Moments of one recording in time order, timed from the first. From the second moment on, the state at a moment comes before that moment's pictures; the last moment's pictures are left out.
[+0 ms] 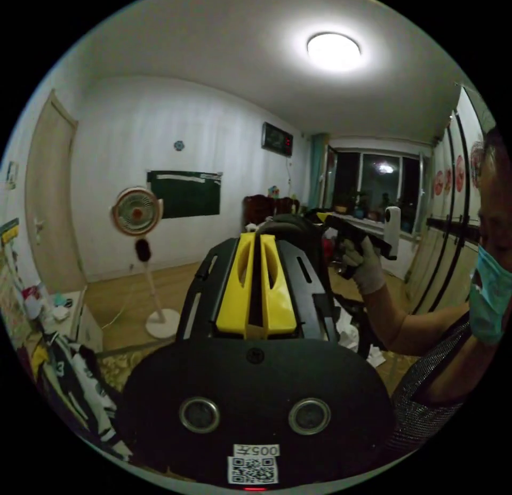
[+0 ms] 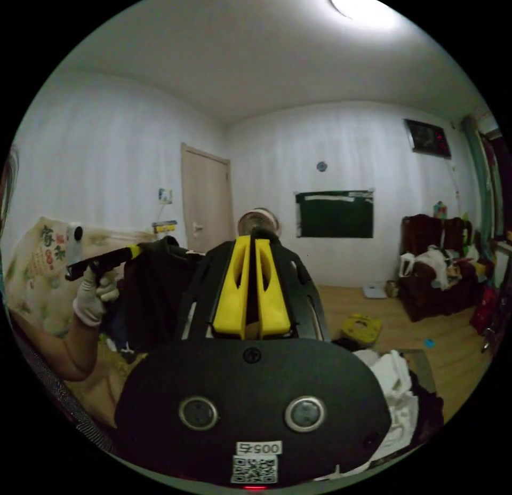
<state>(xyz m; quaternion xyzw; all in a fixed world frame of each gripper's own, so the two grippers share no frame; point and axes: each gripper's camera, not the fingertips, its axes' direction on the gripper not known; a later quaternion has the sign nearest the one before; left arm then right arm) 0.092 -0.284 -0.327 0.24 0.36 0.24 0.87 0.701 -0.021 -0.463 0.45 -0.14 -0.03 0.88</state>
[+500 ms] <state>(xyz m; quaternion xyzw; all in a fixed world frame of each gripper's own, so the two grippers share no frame) -0.073 -0.322 0.021 0.06 0.24 0.05 0.97 0.470 -0.301 -0.032 0.10 -0.15 -0.10 0.98</state>
